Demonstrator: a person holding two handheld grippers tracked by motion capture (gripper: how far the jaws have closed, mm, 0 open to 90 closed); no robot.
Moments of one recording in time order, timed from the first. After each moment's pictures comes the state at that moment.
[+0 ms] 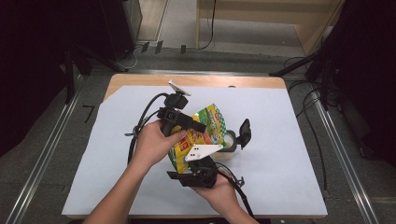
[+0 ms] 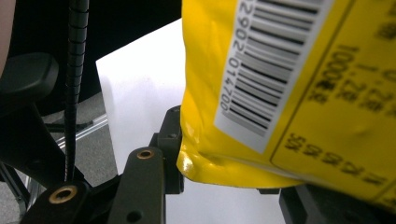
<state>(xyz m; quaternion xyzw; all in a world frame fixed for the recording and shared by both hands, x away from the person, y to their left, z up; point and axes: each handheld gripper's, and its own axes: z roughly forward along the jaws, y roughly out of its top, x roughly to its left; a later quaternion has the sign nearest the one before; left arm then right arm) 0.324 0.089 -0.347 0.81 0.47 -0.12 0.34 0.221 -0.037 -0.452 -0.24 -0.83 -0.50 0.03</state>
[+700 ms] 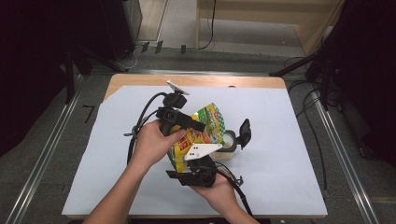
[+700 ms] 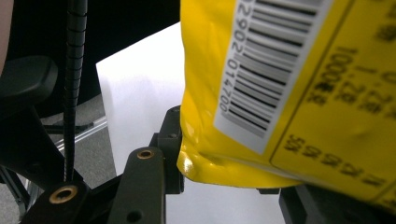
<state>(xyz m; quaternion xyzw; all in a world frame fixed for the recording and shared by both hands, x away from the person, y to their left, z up) 0.323 0.093 -0.345 0.81 0.47 -0.11 0.34 0.224 -0.034 -0.452 -0.24 -0.83 -0.51 0.03</state>
